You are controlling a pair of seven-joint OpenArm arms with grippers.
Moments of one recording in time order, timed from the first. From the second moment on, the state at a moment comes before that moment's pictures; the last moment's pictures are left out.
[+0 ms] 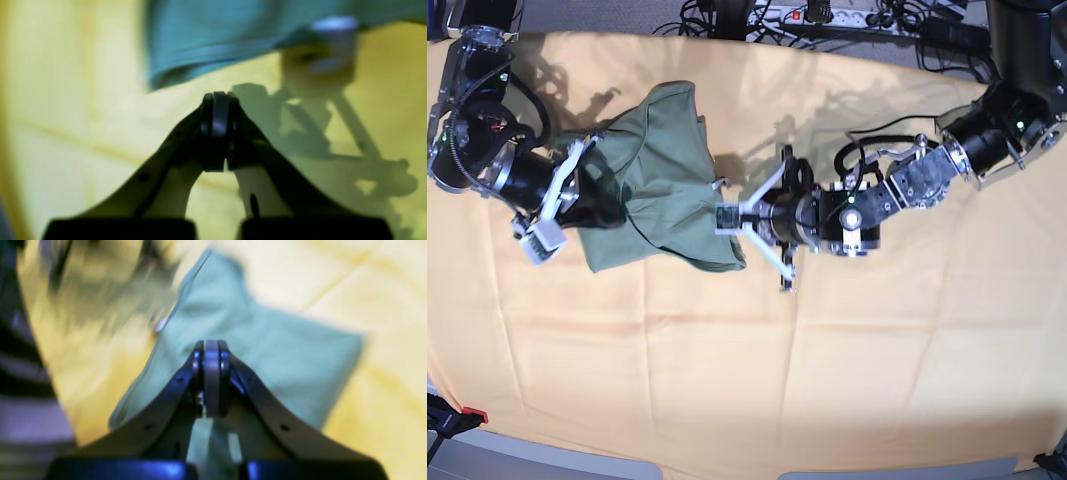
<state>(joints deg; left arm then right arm) -35.7 -29.7 62.7 98.0 -24.4 -34.5 49.9 -6.0 21.1 16.7 112.0 56.7 40.9 -66.1</state>
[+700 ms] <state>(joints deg) -29.1 -14.5 62.7 98.0 -36.0 -43.4 52.6 9.6 22.7 14.4 87.6 47.7 40.9 -61.6</state>
